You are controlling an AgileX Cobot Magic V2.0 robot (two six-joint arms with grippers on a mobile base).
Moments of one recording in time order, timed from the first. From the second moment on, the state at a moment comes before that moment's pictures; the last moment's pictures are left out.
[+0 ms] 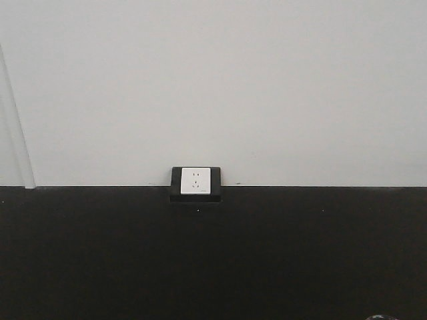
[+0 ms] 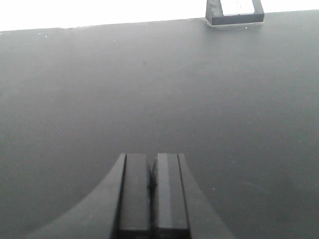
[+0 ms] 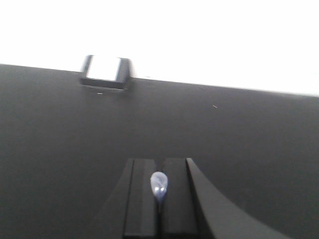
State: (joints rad) left arm -0.07 -0.01 0.03 -0.02 0.01 0.05; right arm -0.12 0.53 -0.55 0.73 0.49 -0.79
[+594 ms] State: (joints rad) left arm -0.07 -0.01 0.03 -0.02 0.01 0.05; right arm -0.12 0.30 -0.34 0.83 0.53 -0.84
